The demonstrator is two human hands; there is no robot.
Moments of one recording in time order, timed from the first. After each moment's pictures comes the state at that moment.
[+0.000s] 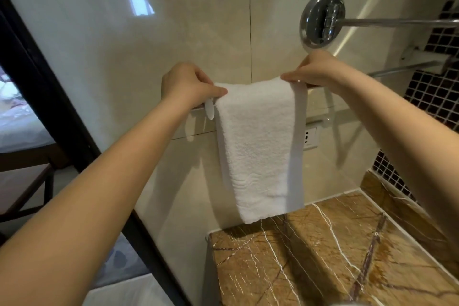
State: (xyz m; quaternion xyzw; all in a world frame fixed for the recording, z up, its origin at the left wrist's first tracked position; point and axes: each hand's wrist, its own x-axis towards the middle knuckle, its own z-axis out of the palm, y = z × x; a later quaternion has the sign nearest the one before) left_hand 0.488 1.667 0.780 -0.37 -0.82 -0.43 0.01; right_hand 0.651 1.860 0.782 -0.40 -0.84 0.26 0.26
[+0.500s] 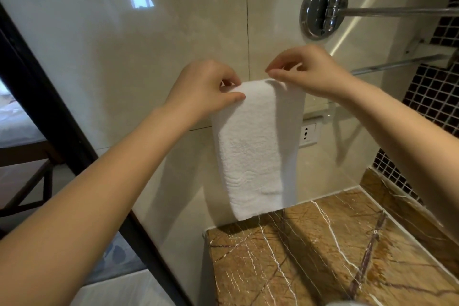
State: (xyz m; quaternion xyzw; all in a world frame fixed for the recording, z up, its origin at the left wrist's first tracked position) left_hand 0.515 1.668 0.770 -0.61 -0.72 -0.27 0.18; right_hand 0.667 1.832 0.771 -0.15 -0.92 0.14 0.32
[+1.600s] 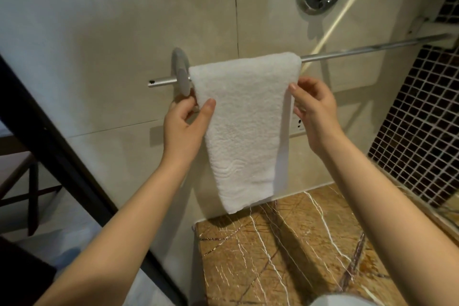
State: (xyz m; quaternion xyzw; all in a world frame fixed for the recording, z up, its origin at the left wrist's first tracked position) left_hand 0.525 1.662 0.661 -0.42 -0.63 -0.66 -0.01; right_hand 0.673 1.832 0.653 -0.19 -0.58 0.61 0.51
